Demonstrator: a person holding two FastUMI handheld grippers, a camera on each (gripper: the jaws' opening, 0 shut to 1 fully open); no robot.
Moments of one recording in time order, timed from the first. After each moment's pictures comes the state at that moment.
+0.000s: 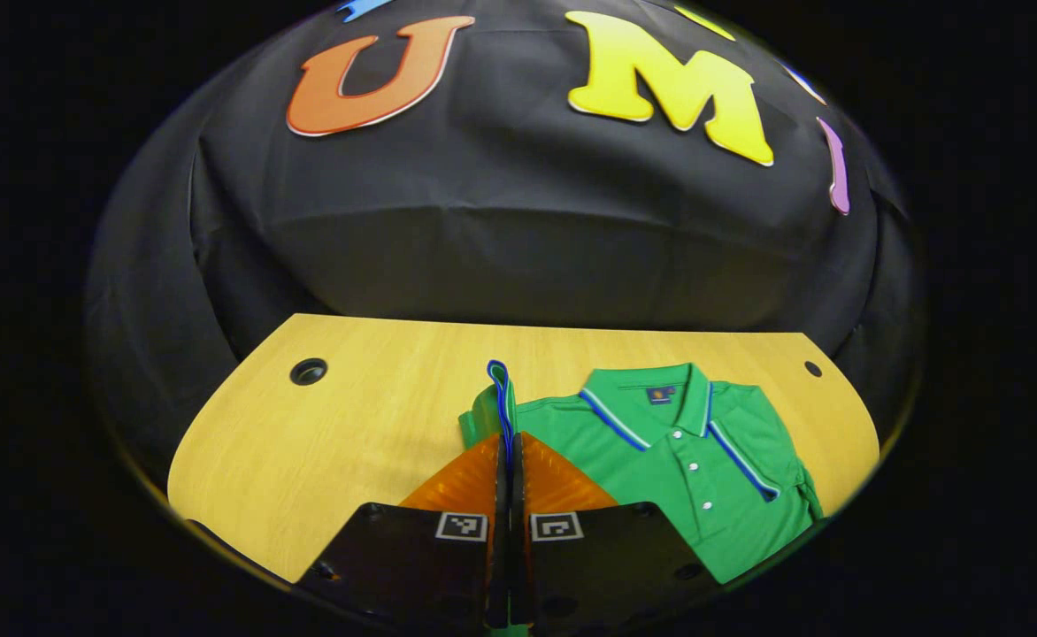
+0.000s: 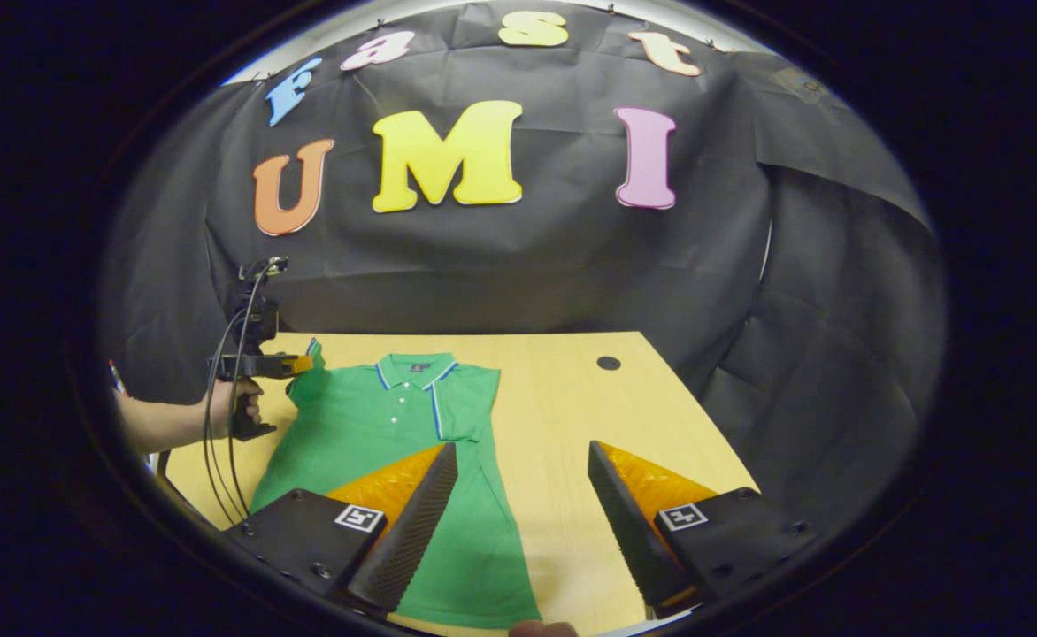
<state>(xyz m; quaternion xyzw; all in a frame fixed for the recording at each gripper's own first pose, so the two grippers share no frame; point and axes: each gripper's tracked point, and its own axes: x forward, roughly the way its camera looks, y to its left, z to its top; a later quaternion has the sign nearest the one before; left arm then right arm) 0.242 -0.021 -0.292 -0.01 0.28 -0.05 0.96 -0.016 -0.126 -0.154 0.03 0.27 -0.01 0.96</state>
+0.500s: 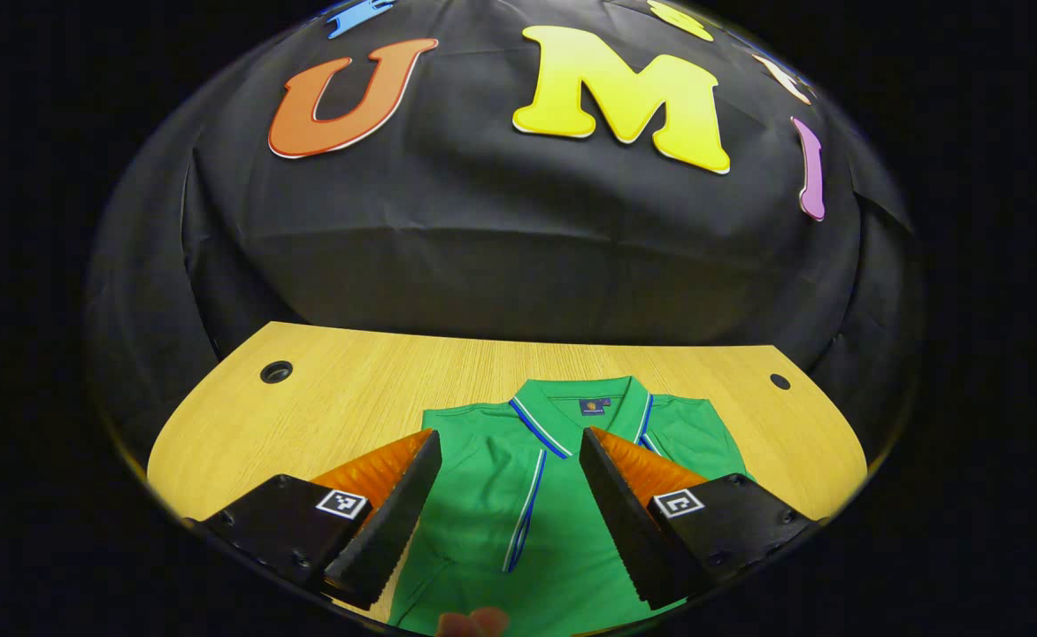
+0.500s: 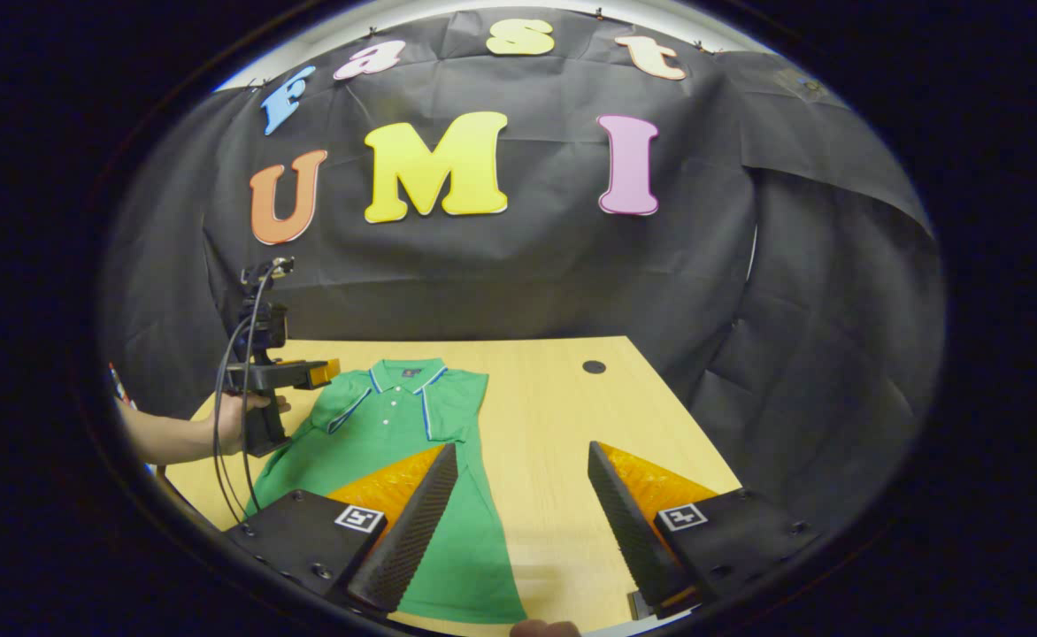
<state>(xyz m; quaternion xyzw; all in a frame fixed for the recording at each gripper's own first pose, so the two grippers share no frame) 0.206 -0.059 -0.268 -0.02 0.25 -0.06 0.97 -0.030 -0.135 -0.151 0.03 0.26 -0.01 0.96</state>
